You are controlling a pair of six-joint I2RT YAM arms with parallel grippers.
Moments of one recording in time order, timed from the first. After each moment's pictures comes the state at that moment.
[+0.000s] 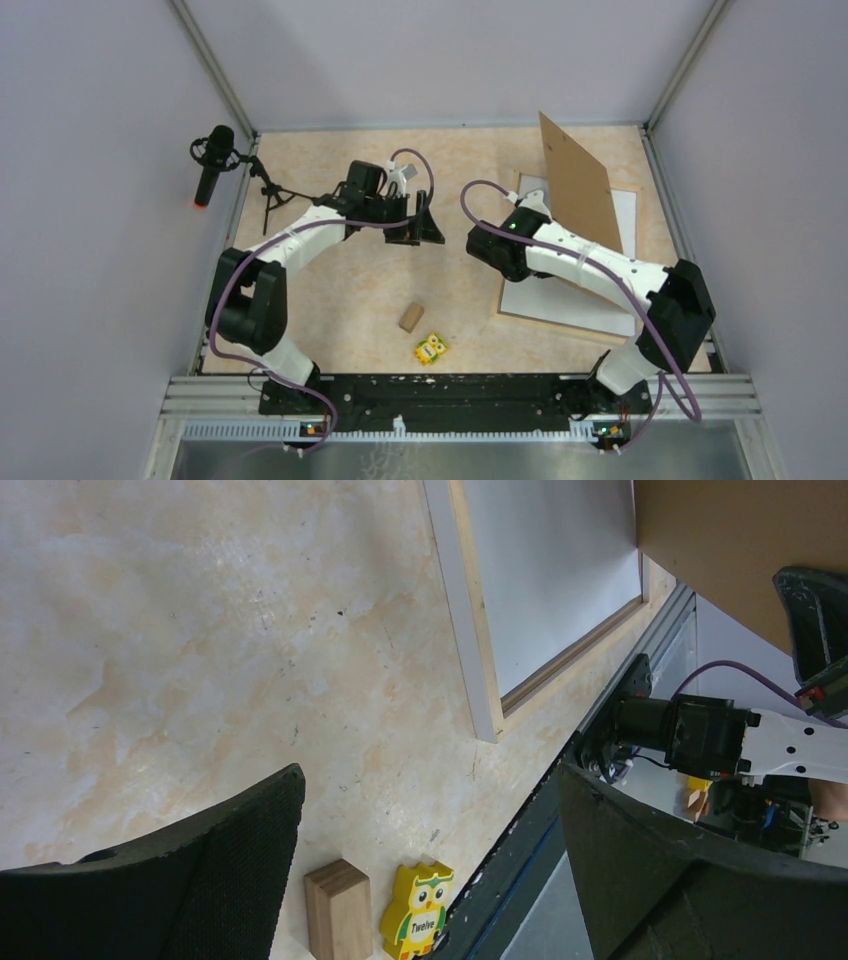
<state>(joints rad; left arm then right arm) -0.39 1.63 1.14 -0.34 0.72 -0.40 0.89 1.54 1.30 -1.54 0.99 0.90</state>
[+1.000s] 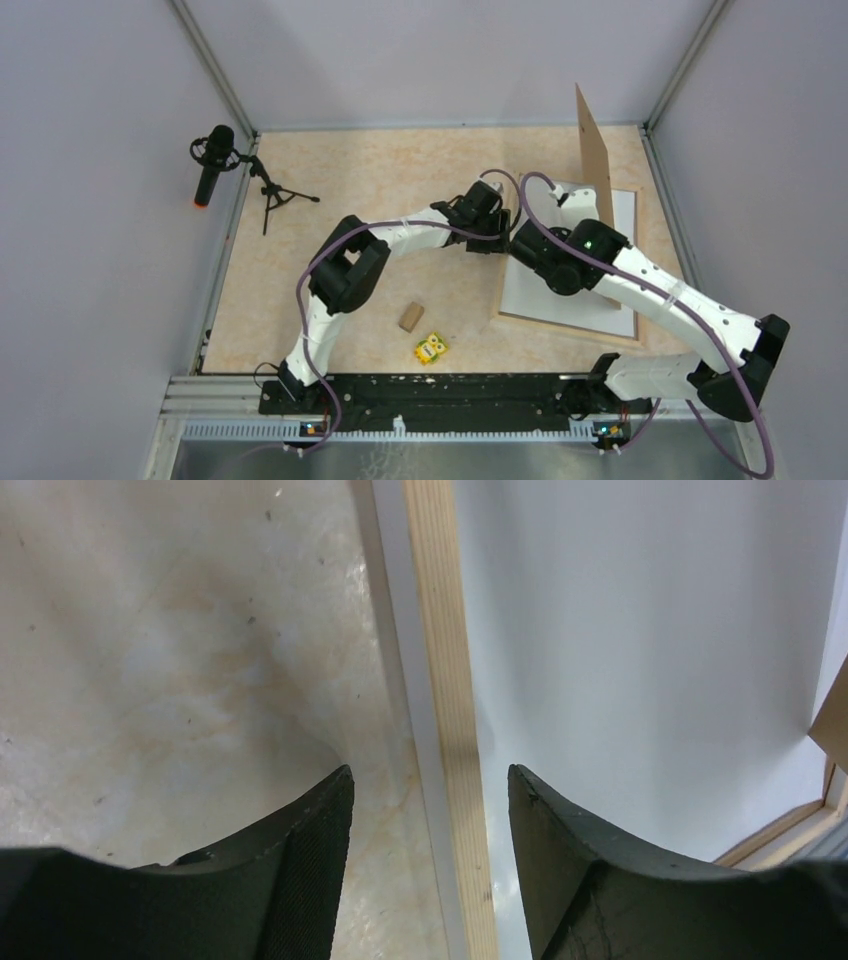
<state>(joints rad) -0.81 2.17 1.58 -0.26 0.16 -0.65 0.90 1.20 1.26 -1.53 0.99 0.88</state>
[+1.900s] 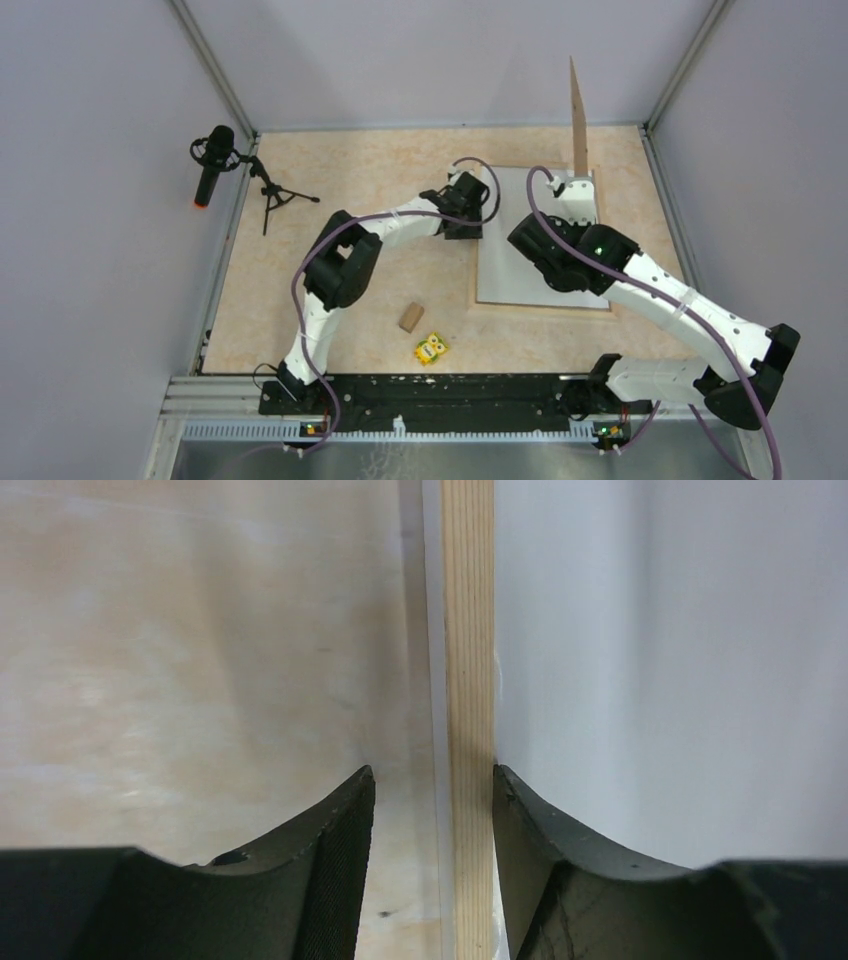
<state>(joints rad) -0.77 2.22 1.69 -0.44 -0.16 -0.66 0.89 1.15 1.23 -1.31 0.99 0.75</state>
